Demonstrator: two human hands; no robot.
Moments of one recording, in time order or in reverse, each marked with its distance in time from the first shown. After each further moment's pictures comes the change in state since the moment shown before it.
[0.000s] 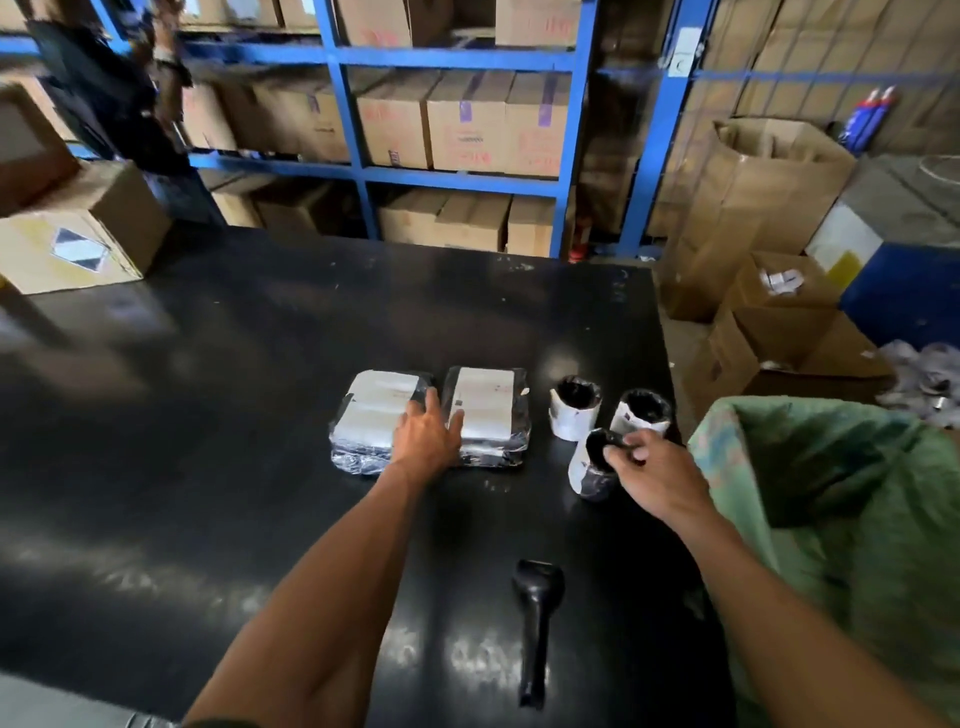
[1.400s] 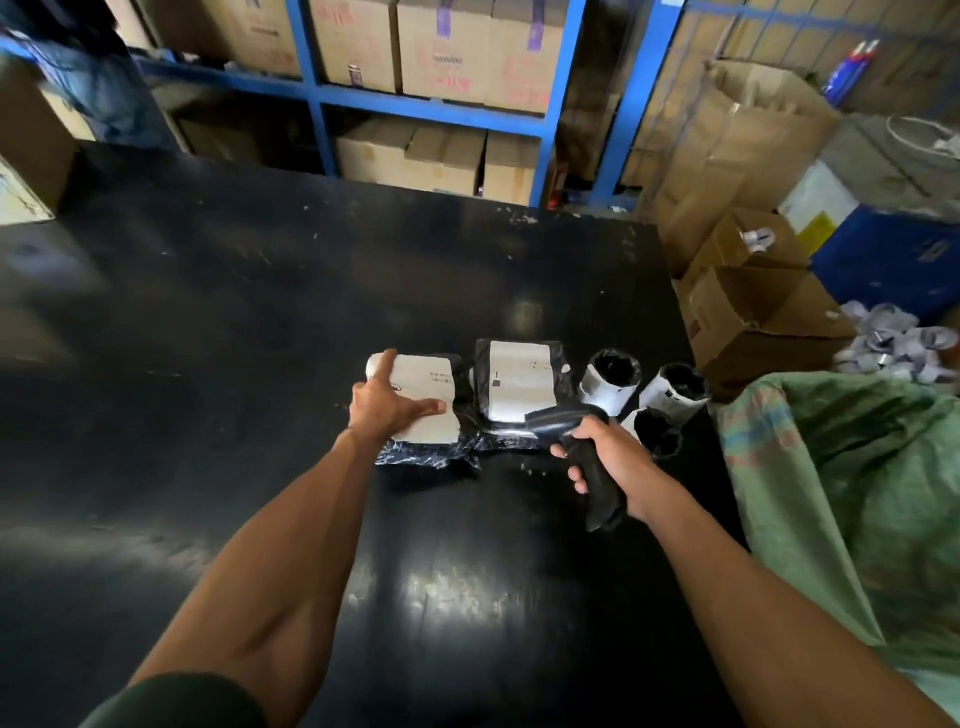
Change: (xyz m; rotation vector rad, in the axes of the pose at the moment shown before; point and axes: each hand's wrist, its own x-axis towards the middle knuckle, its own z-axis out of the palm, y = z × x) left_hand 0.097 -0.124 -0.030 -0.356 -0.138 -0.149; right_hand -0.005 -0.116 0.092 0.866 -0.361 0.331
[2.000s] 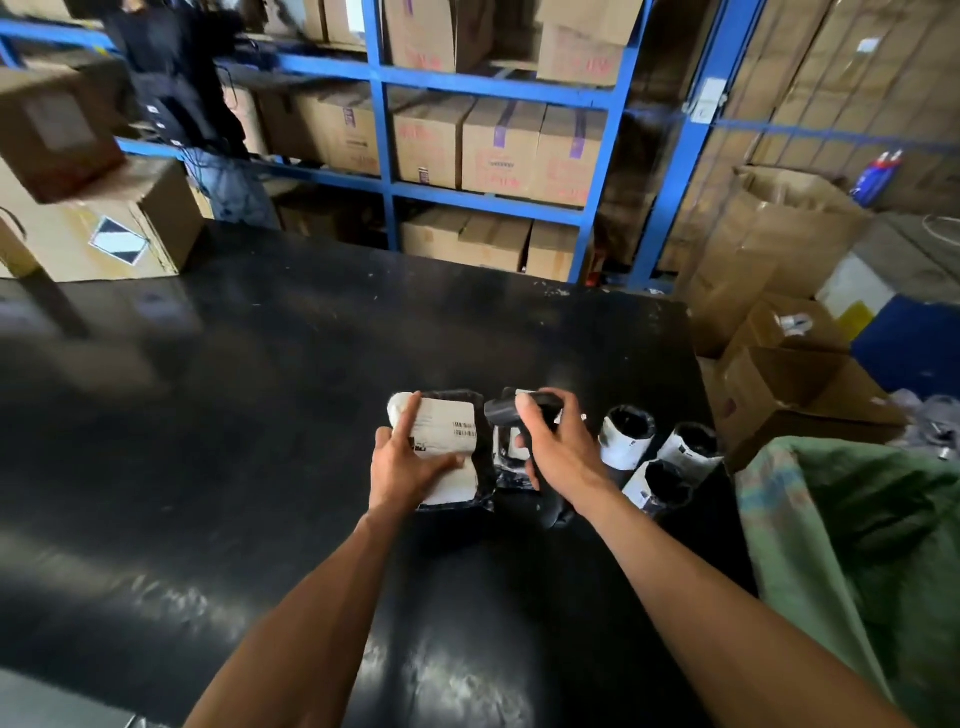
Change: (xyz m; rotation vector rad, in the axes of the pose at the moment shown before) left_hand -0.097 -0.017 -0.001 -0.223 0.306 0.218; right_hand -0.059 -0.034 0.074 -0.298 0.001 -0.508
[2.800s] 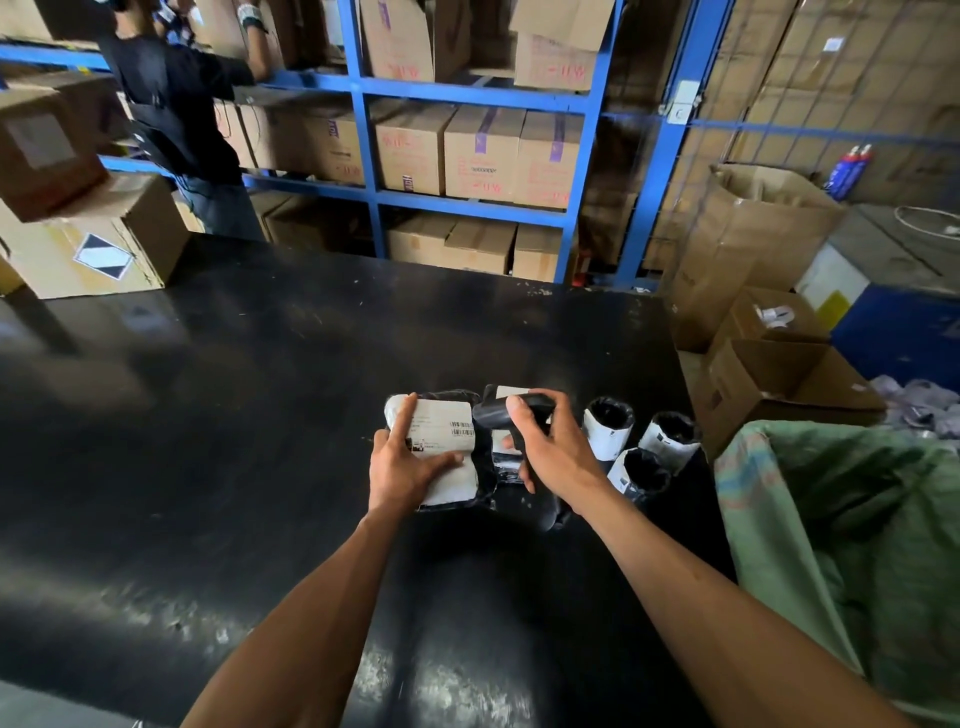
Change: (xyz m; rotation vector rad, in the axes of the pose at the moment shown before) left_hand -0.019 0.018 0.014 -0.016 0.010 0.035; right_hand -0.019 0.005 -0.023 0.007 -0.022 -0.033
